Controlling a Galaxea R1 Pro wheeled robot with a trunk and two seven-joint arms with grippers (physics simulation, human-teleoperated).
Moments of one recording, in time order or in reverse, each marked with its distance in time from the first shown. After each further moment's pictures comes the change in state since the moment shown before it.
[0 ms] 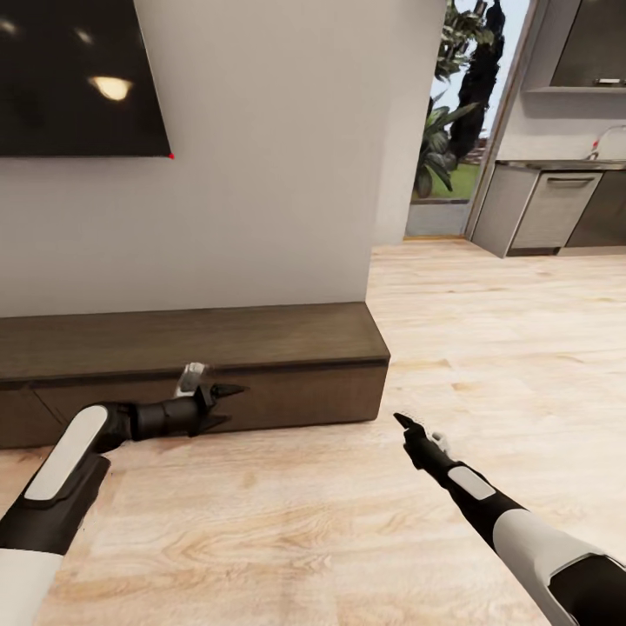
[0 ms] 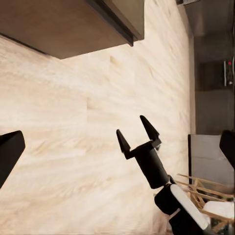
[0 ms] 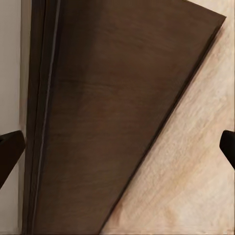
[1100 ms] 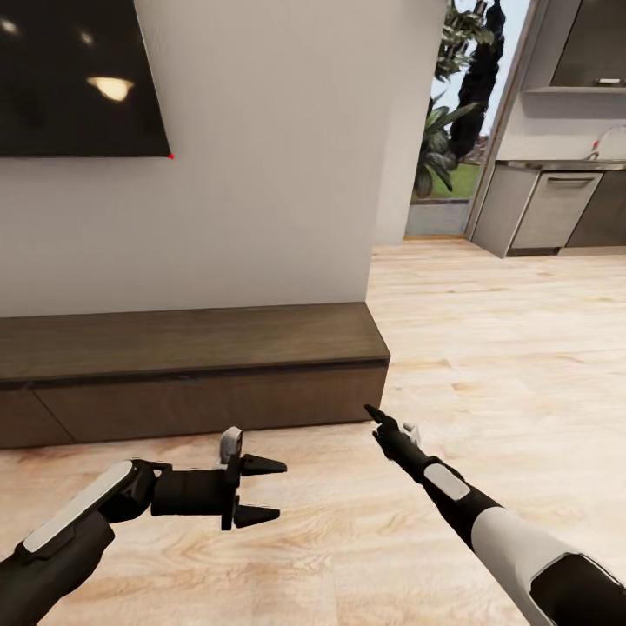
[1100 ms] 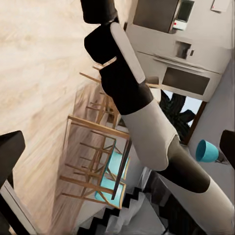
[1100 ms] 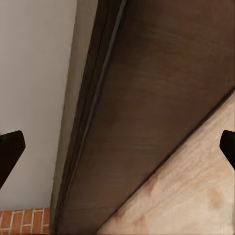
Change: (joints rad) left arm 0.107 0.181 -0.495 -0.073 0.647 -0.001 -0.080; right arm 0.002 0.068 0.066 -0.037 0.046 0.011 0.168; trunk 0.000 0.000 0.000
